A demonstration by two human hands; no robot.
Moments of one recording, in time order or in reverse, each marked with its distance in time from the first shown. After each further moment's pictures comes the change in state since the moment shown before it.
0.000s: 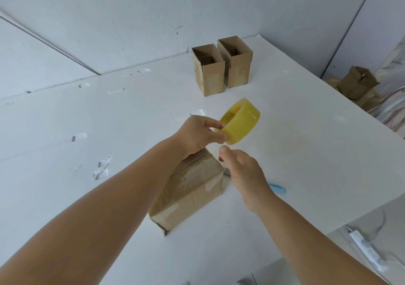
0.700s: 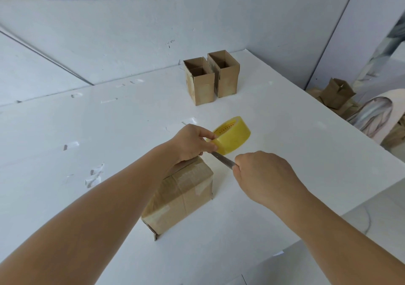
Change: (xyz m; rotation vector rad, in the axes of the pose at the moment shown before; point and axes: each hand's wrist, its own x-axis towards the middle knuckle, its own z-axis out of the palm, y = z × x) left_hand -0.002 0.000 0.002 0.128 -0.045 0.000; right_hand -0.035 -0.046 -0.054 -1.302 0.010 -0.376
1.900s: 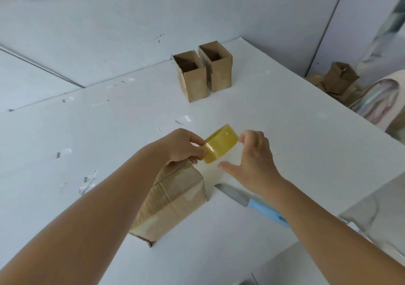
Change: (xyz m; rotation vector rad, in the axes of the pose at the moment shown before) left_hand 0.013 0.000 -0.002 0.144 -0.128 -0.142; right_hand 0.038 0.033 0.063 0.529 0.229 0.087
